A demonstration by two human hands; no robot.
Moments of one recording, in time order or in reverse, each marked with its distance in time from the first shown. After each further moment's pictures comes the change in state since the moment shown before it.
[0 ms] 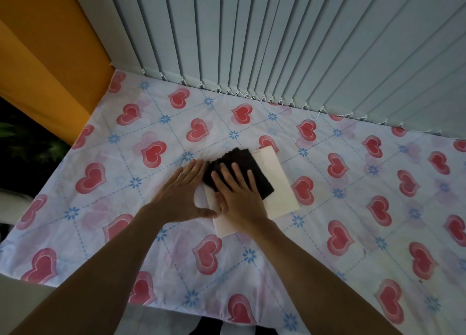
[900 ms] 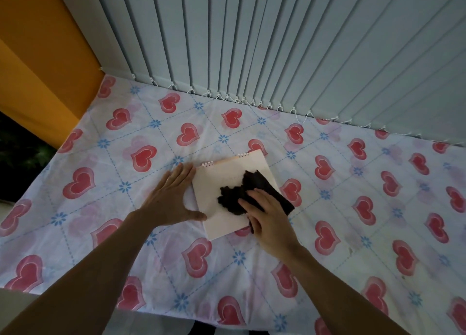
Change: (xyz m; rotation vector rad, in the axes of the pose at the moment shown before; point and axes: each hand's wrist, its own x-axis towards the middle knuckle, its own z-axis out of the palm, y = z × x) left_hand 0.000 -0.001 0.002 -0.067 0.019 -0.012; right_hand -0.077 0.061 -0.008 0.182 0.208 -0.029
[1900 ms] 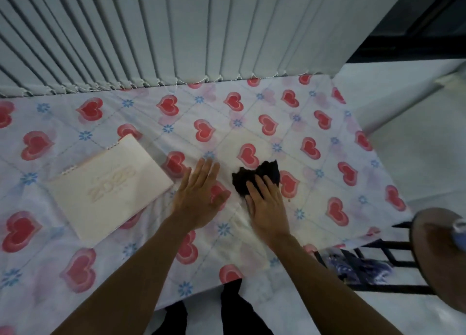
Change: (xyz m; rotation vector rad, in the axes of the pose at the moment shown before) left_hand 0.051 0.294 0.098 0.031 0.068 0.375; right_hand -0.184 0.116 -0.064 -0.179 0.187 0.648
